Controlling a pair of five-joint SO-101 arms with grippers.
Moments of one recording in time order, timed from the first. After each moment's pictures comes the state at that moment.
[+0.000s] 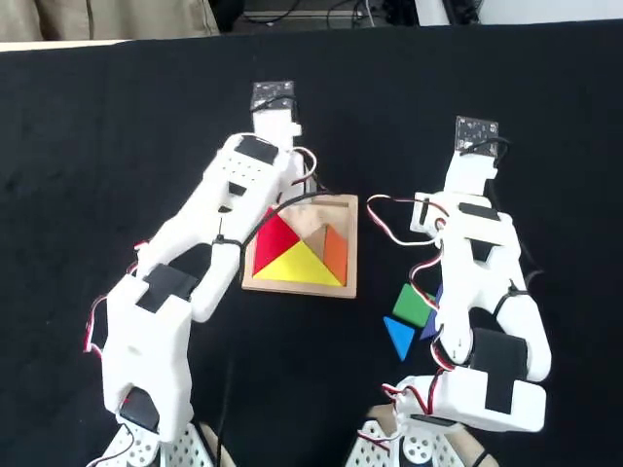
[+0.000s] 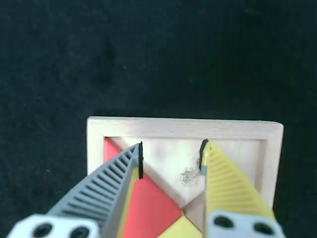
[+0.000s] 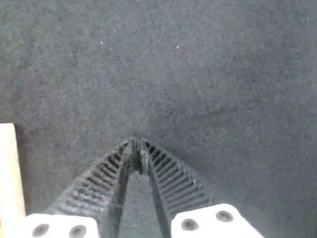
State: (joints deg) left arm 18.3 27.9 -8.3 57.9 21.3; right arm 13.4 -2.8 41.7 30.7 2.5
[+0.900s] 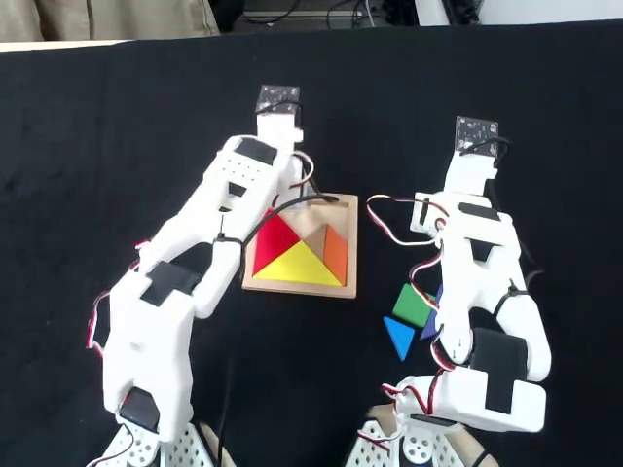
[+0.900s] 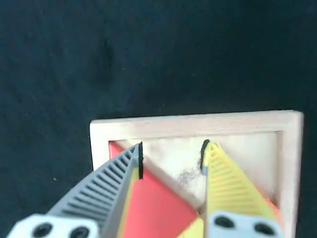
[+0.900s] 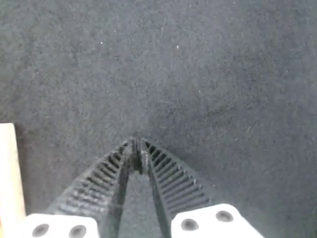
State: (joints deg) left arm 17.8 30.0 -8.3 57.9 15.4; right arm 13.4 -2.8 41.7 30.7 2.5
